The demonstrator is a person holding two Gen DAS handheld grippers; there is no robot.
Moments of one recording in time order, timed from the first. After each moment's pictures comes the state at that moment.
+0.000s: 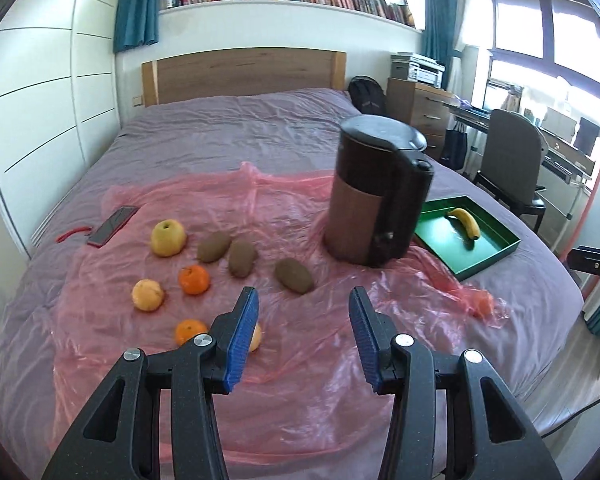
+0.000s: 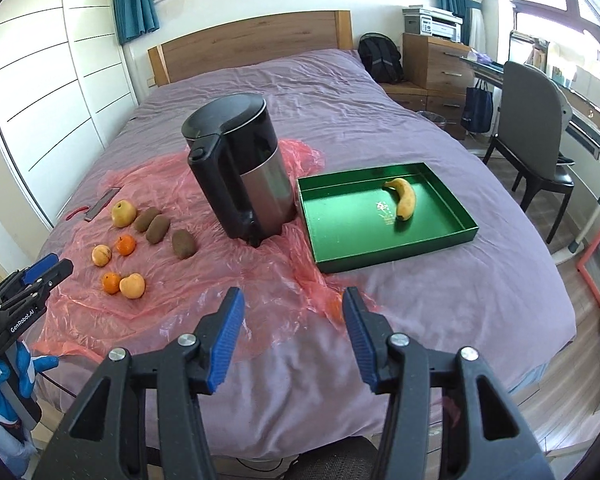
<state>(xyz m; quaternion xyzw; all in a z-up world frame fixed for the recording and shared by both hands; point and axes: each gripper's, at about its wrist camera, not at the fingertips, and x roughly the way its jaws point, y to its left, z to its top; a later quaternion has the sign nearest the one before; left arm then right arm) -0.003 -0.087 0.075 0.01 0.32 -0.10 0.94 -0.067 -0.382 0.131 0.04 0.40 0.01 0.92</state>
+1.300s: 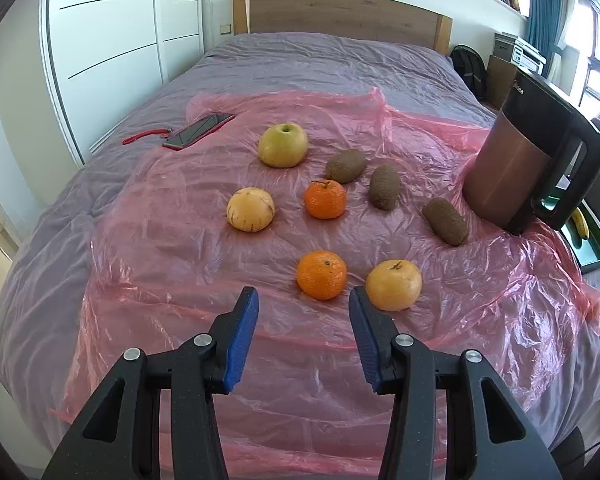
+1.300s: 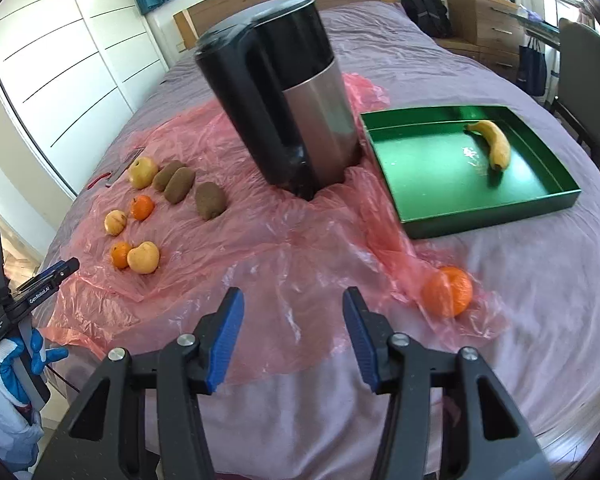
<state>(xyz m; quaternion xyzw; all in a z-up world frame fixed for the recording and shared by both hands) 0.045 0.028 -0.027 -0.03 0.41 0.04 0.91 0.003 -0.351 0.023 0.07 0.46 0.10 0.88</state>
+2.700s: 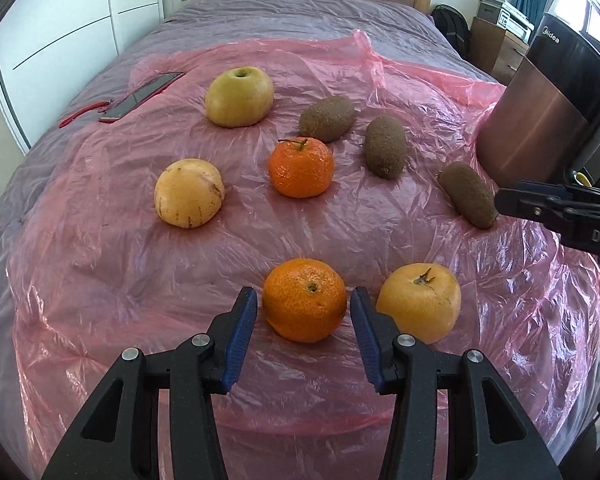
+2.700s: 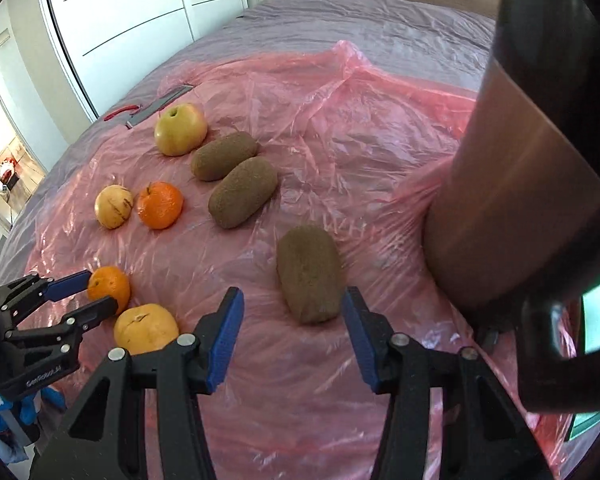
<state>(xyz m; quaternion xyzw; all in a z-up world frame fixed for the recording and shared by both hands) 0.127 0.023 -0.092 -0.02 0.48 -0.03 0.88 0.171 -0.178 -0.047 -0.06 0.49 0.20 0.85</state>
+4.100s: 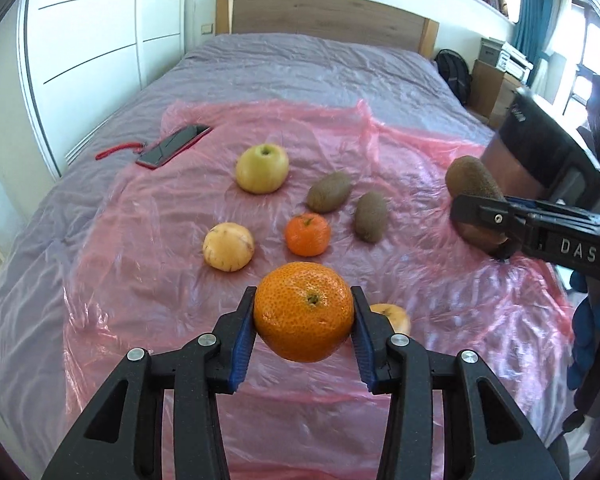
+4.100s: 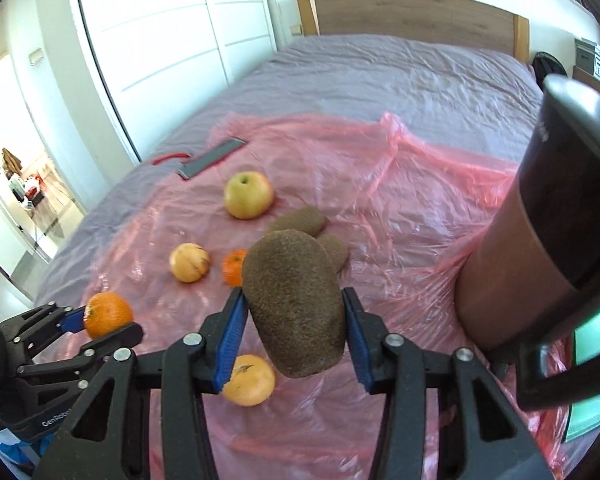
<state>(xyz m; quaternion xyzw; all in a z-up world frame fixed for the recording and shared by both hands) 0.084 0.030 -0.005 -0.05 0.41 -0.01 0.91 0.140 -0.146 0.032 -0.03 0.42 0.25 0.87</state>
